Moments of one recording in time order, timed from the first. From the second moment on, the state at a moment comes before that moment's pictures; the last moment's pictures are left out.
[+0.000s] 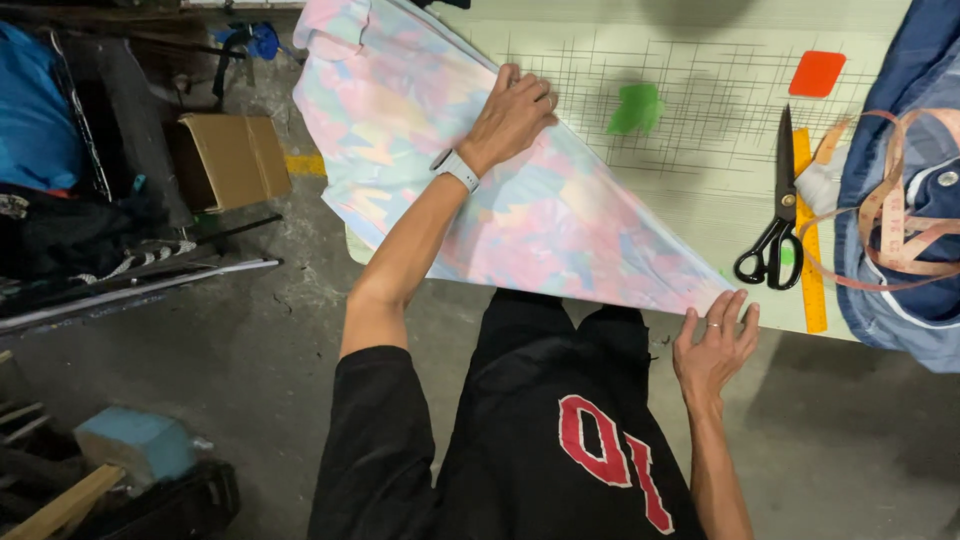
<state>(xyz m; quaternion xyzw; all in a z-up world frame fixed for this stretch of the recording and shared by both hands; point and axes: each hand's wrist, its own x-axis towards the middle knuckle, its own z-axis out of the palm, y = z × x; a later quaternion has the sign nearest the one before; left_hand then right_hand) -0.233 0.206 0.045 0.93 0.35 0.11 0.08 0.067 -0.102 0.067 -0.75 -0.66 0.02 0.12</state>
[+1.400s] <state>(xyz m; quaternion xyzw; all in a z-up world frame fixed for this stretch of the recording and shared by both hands) -0.047 0.054 0.022 0.92 0.29 0.18 0.17 0.084 -0.078 0.047 -0.83 -0.45 0.00 0.33</state>
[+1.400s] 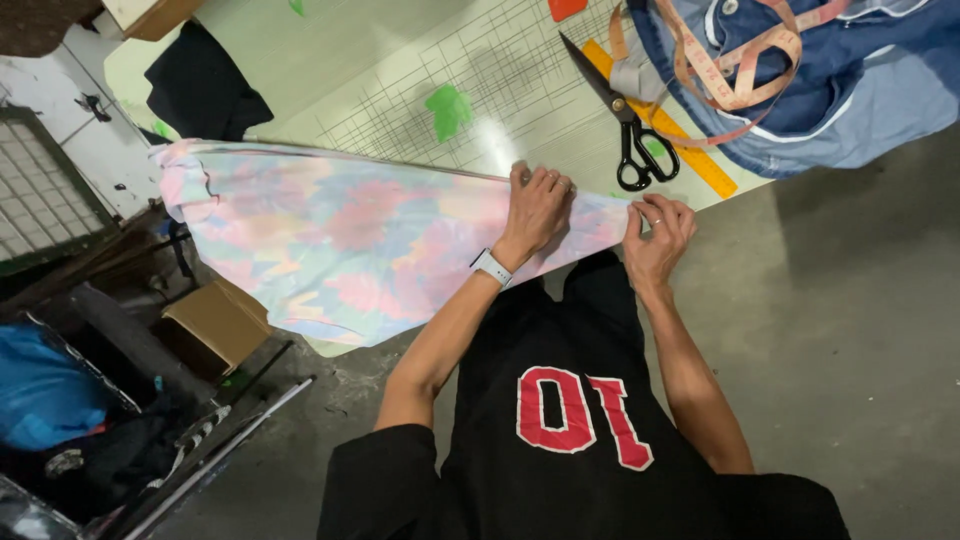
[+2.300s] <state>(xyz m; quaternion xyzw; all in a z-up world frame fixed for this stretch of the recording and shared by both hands) -0.006 0.023 0.034 0.88 0.32 0.23 0.26 0.095 -0.076 0.046 -0.83 -0.43 0.01 0.36</state>
